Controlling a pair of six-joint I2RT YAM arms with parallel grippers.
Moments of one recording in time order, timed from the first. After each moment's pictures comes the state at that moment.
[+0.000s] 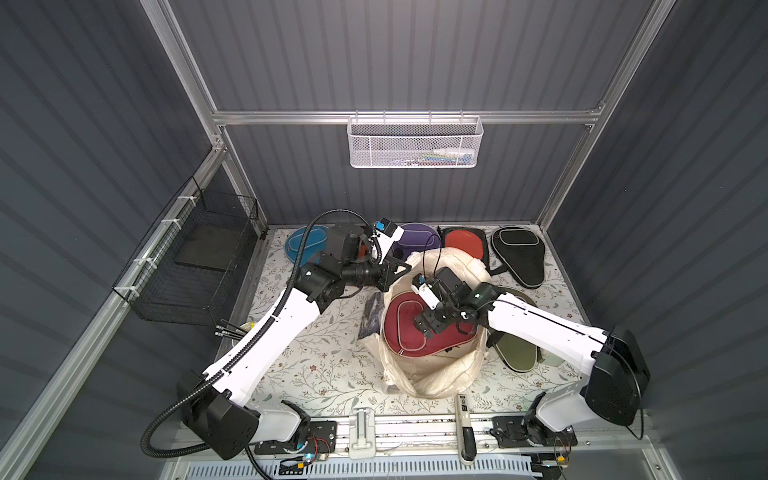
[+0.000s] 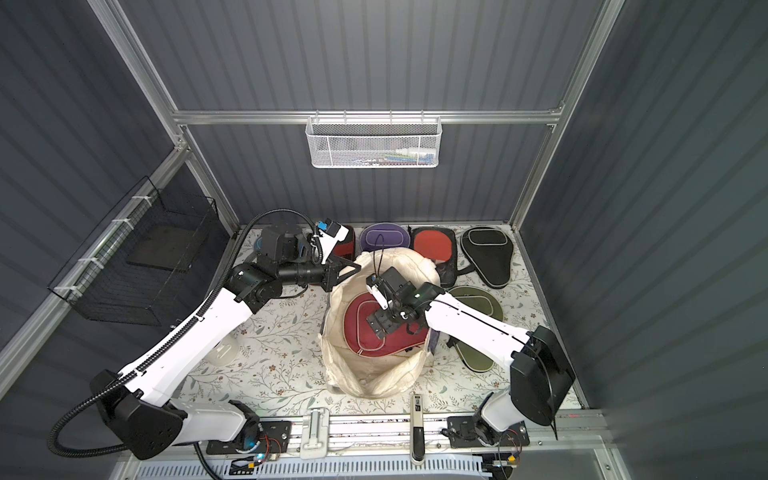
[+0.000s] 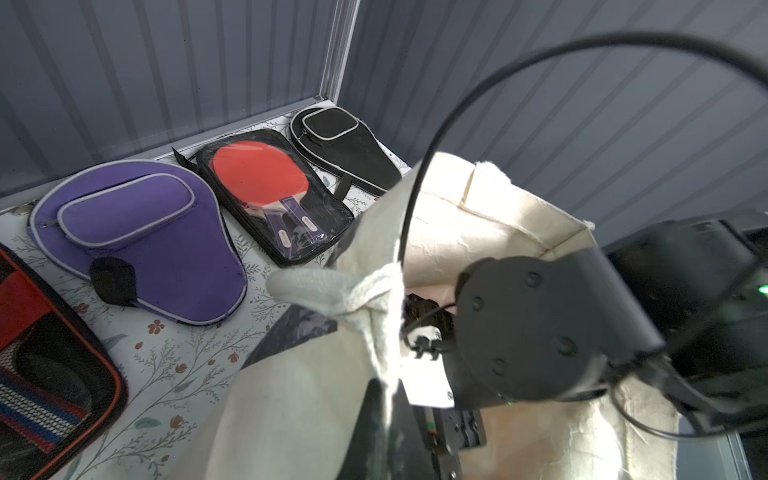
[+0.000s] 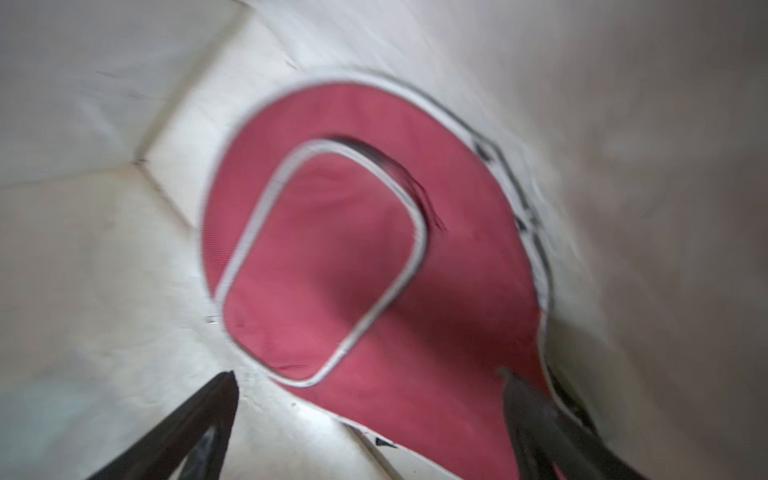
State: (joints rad) left arm -0.60 1.34 1.36 -0.49 0.57 -0.12; right arm 0.77 1.51 1.14 -0.71 0.06 0.09
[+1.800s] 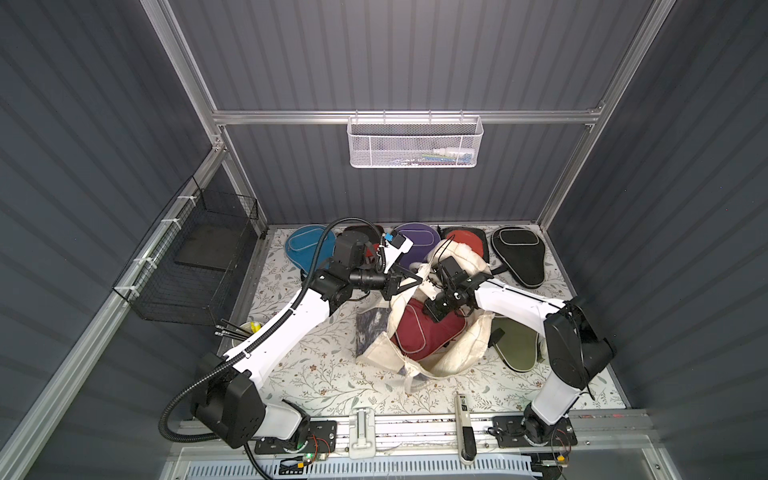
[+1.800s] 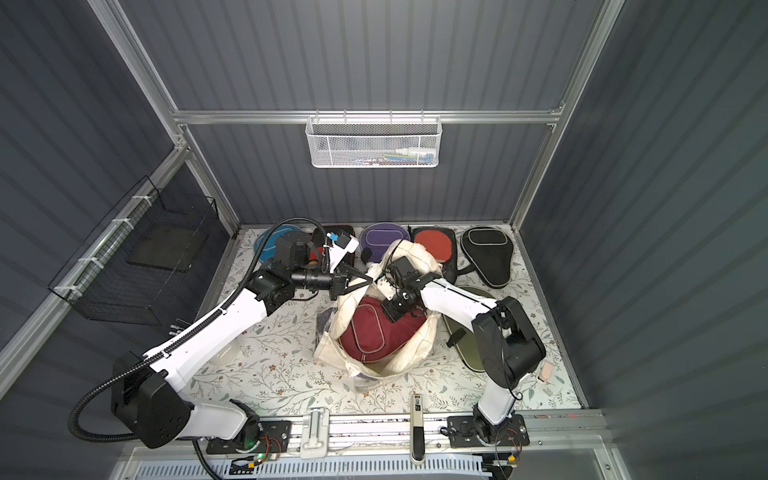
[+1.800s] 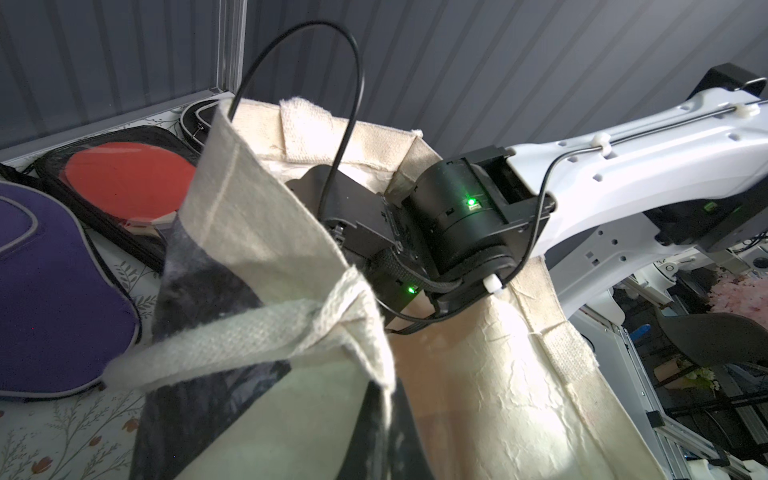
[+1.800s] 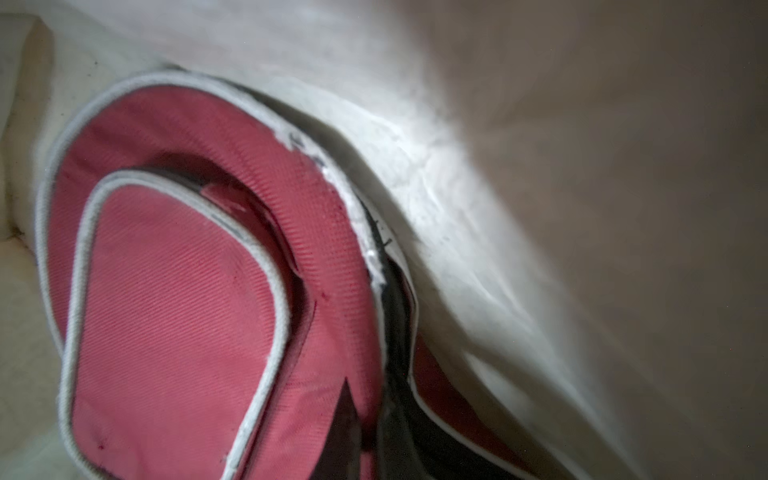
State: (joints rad) left arm -0.59 1.41 1.23 -0.26 0.85 -0.10; right arm 0.59 1.72 1.16 -0.54 -0.24 -0.13
